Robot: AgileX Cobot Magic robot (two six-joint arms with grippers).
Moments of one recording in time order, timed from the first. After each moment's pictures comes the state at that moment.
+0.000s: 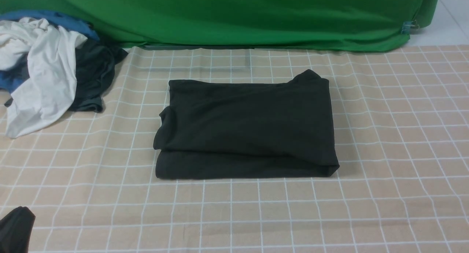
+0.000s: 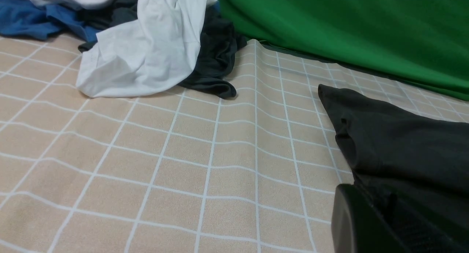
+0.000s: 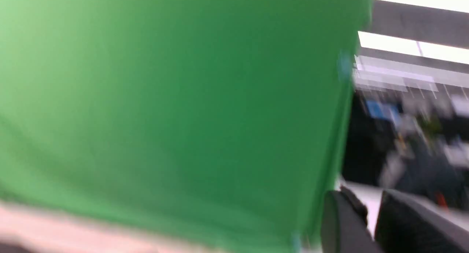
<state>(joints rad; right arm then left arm) 0.01 0.03 -0.34 0.13 0.19 -0.27 0.06 0.00 0.01 -0.05 0.24 -0.14</state>
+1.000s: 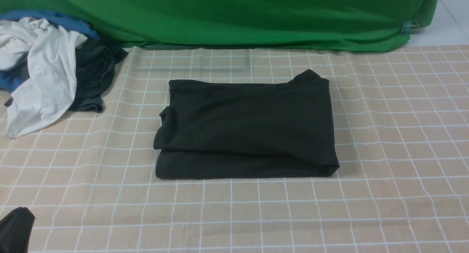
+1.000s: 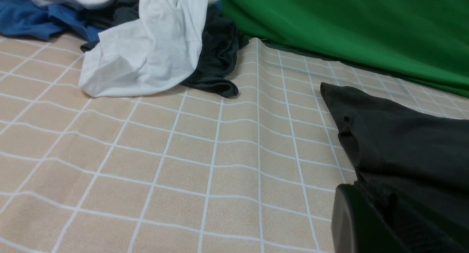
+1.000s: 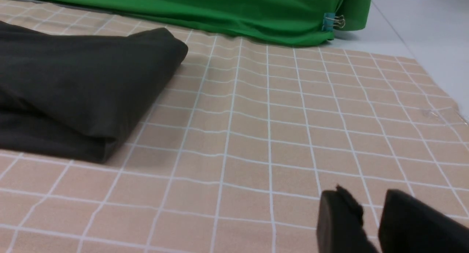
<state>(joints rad) -0.02 0.00 0.01 0.13 0.27 -0.22 0.06 0.00 0.01 -0.04 0.25 -0.14</state>
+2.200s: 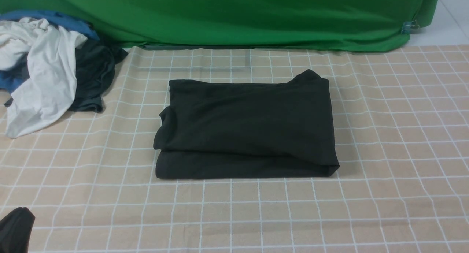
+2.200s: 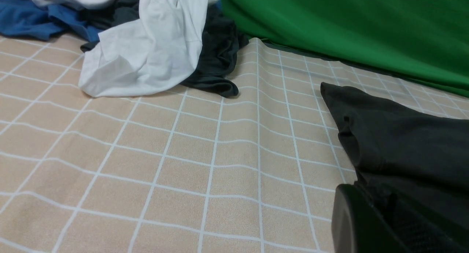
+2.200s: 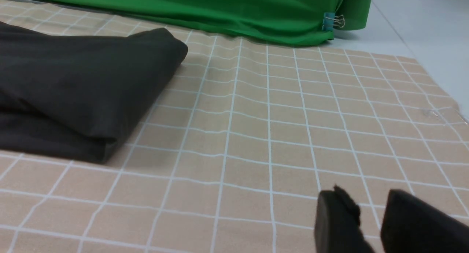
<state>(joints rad) -0.02 0.00 0.01 0.13 0.27 -0.21 0.06 0.00 0.01 -0.04 0.25 -0.14</state>
